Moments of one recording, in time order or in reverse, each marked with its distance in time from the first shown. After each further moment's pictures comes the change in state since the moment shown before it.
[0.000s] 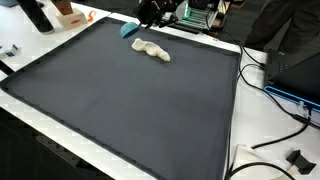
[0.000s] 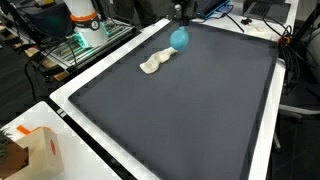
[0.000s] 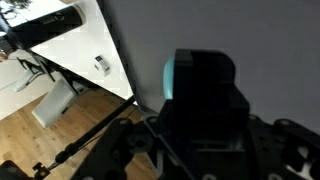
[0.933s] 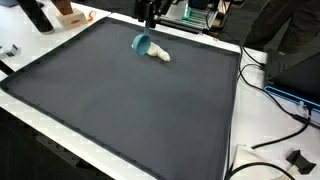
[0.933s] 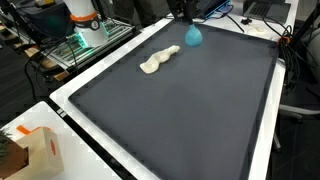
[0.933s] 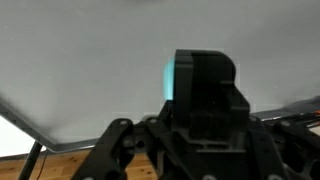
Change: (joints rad) arm -0.116 -0.207 -0.180 -0.294 0.555 0.842 -0.395
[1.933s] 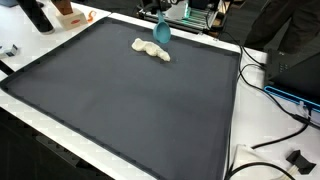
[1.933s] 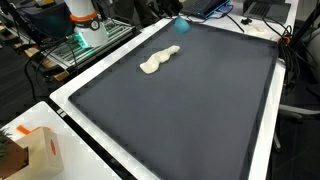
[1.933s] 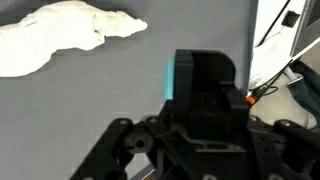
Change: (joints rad) arm 0.711 -0.331 -0.772 -0.223 0.878 0.020 -0.741
